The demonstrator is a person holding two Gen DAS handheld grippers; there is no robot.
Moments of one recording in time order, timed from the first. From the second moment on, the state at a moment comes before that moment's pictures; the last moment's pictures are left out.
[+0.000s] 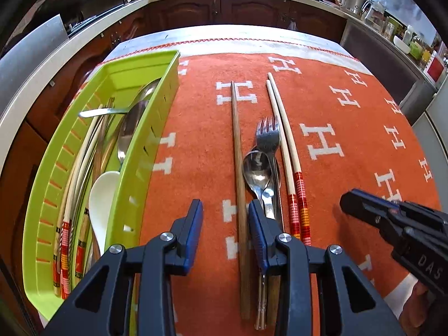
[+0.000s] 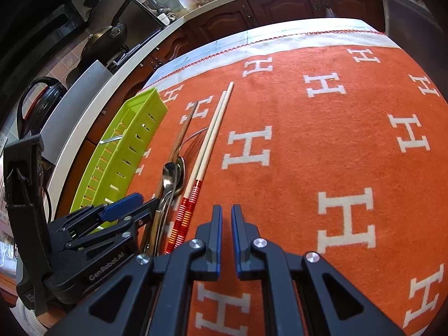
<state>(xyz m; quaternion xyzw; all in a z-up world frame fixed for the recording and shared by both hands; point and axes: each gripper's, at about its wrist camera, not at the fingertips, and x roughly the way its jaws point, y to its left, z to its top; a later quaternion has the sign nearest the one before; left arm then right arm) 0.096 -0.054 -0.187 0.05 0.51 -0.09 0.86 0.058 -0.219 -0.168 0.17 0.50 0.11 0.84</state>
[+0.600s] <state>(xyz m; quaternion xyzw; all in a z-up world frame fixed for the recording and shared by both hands) 0.079 -0.048 -0.176 0.04 0.46 -0.10 0.88 0.063 -0.202 -0.166 0.16 0.50 0.11 0.84</state>
